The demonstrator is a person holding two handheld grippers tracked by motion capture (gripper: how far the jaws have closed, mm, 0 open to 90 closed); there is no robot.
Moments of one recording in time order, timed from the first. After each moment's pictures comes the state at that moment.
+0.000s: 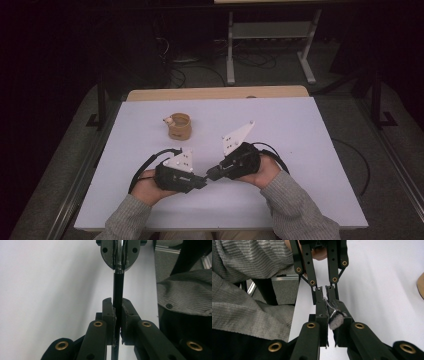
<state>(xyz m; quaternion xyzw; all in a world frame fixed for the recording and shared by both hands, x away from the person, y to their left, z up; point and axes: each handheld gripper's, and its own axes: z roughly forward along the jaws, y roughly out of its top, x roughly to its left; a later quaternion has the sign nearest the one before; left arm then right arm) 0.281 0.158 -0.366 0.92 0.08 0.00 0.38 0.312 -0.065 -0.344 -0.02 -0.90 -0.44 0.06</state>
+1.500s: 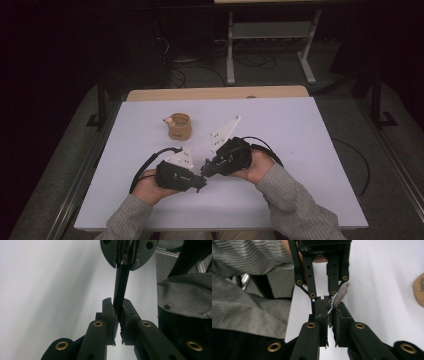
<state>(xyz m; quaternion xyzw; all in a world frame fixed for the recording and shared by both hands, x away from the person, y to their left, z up) 0.290 0.159 -0.371 0.92 0.10 -0.01 0.38 0.314 -0.044 -0.325 -0.02 -0.92 -0.39 0.05</state>
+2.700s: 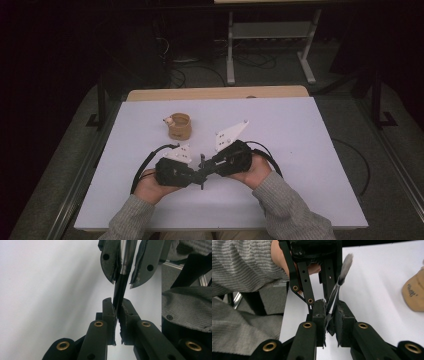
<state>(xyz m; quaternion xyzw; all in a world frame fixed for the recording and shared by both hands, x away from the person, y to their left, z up) 0.294 0.161 -0.371 0.91 0.14 -0.01 0.40 0.314 -0.049 -0.343 -0.05 -0.88 -0.46 0.03</state>
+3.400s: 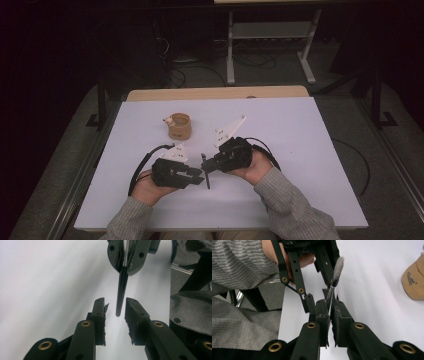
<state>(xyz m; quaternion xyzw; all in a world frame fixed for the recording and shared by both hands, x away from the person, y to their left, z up) 0.292 0.171 -0.375 0.90 0.17 0.01 0.40 0.327 -0.049 -0.343 -0.07 -0.90 -0.43 0.05</state>
